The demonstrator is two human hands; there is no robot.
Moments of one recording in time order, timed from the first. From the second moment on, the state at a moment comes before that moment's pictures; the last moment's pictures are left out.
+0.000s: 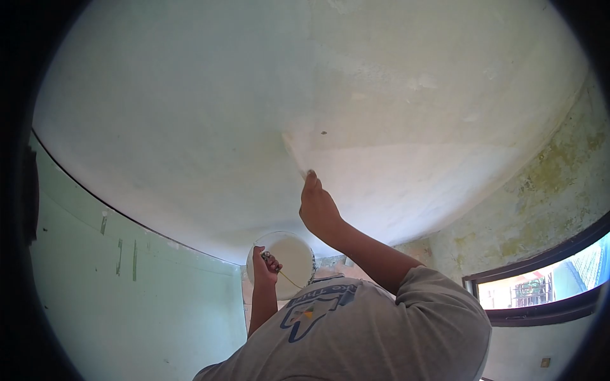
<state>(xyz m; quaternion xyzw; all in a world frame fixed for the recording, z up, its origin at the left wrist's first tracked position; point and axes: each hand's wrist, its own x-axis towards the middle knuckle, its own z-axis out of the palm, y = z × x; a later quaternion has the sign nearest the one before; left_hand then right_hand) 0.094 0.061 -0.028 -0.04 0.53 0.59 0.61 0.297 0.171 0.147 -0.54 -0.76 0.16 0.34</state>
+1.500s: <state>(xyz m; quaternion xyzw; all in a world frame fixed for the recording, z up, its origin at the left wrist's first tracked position) 0.101 0.050 -0.013 -0.07 0.53 0.62 0.58 0.349 0.148 0.083 -0.39 -0.48 0.59 0.51</state>
